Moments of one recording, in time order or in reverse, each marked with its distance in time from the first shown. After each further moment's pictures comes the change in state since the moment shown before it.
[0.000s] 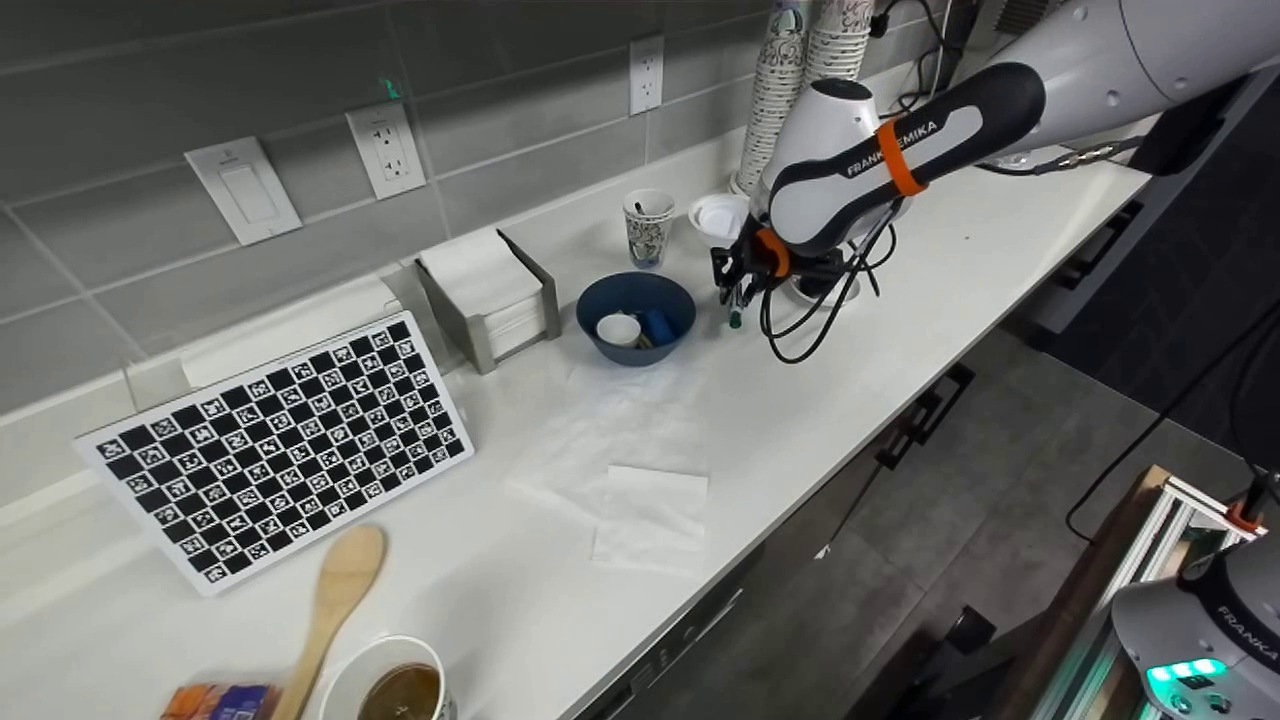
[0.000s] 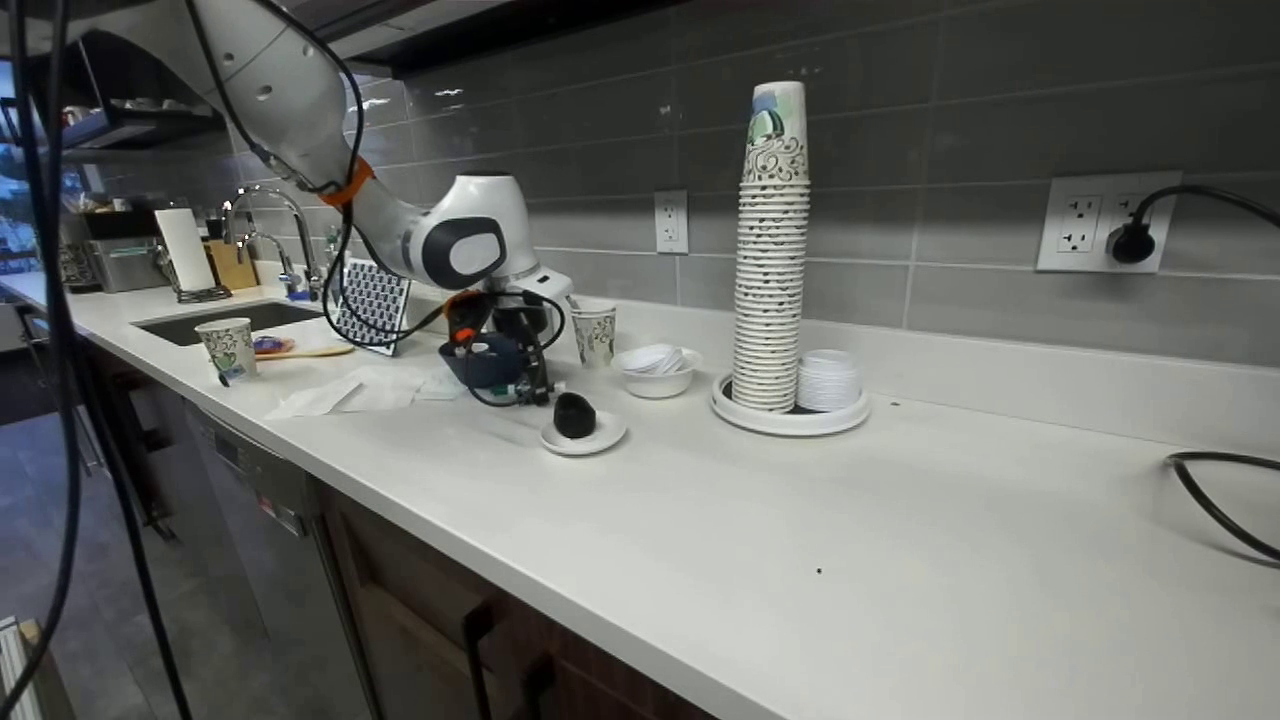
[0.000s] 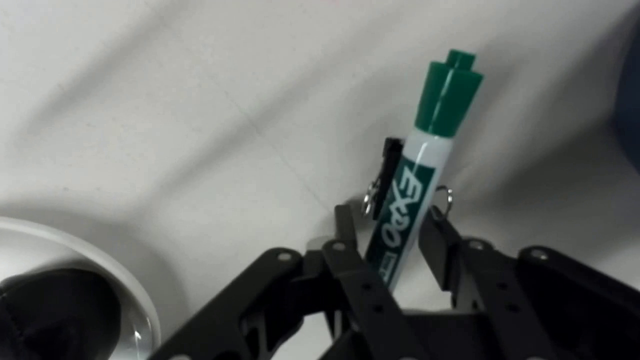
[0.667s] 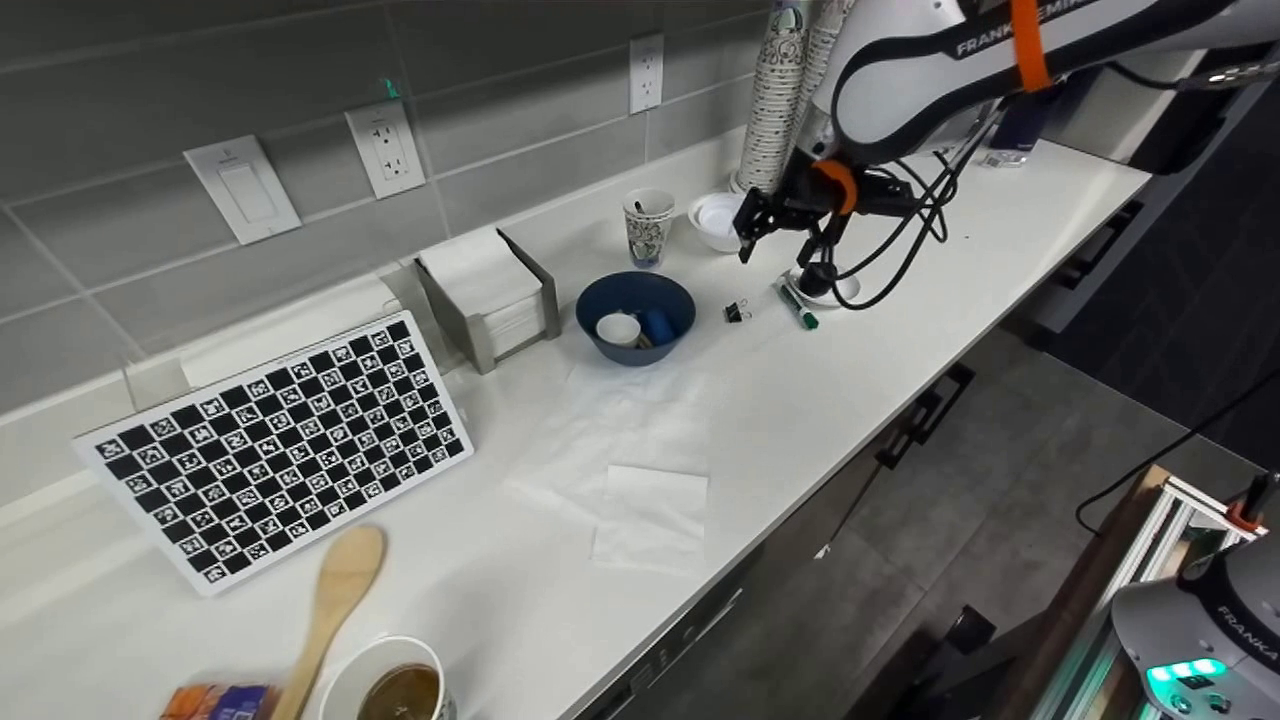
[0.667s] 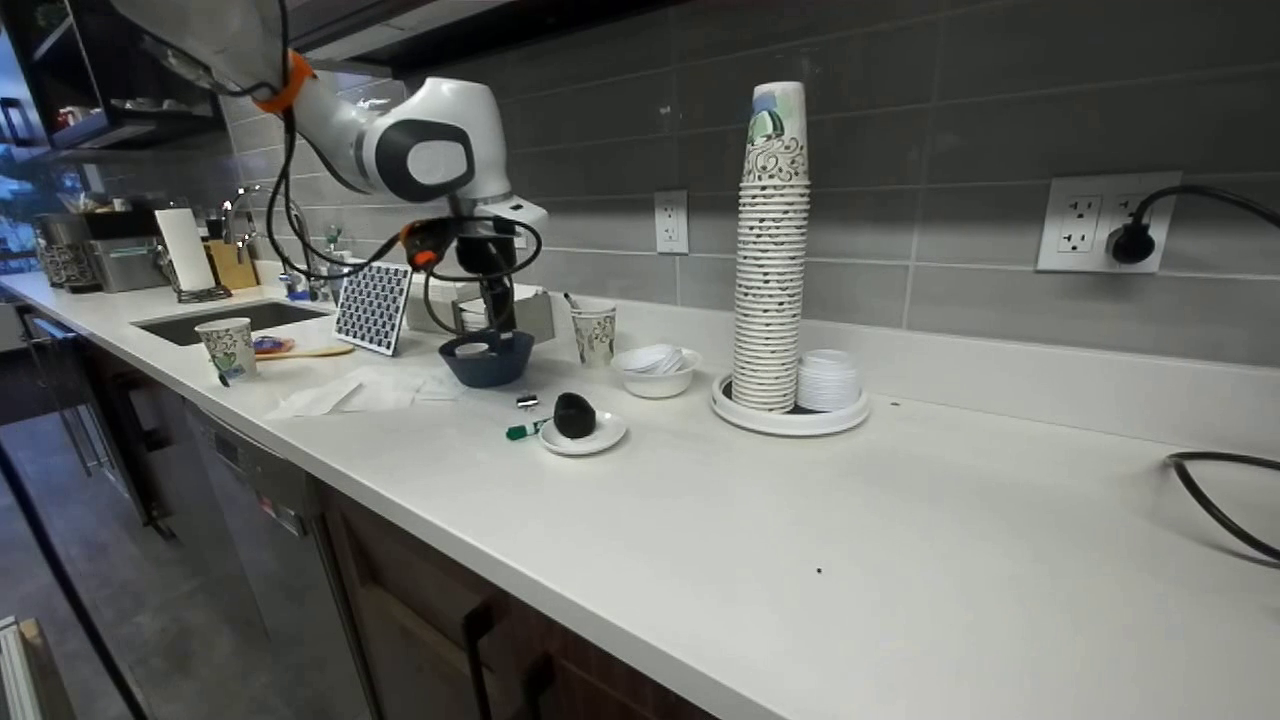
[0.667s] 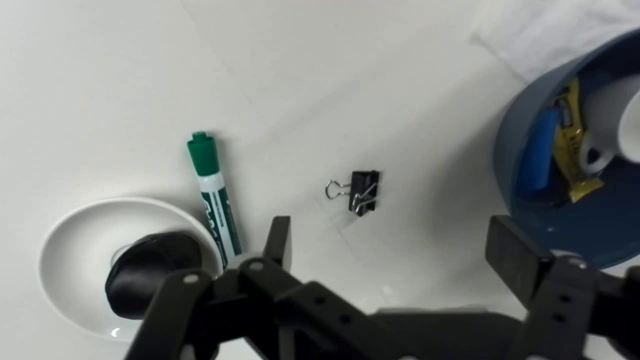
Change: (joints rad) arm -0.037 -0.287 0.029 -0.105 0.031 -0.257 -0.105
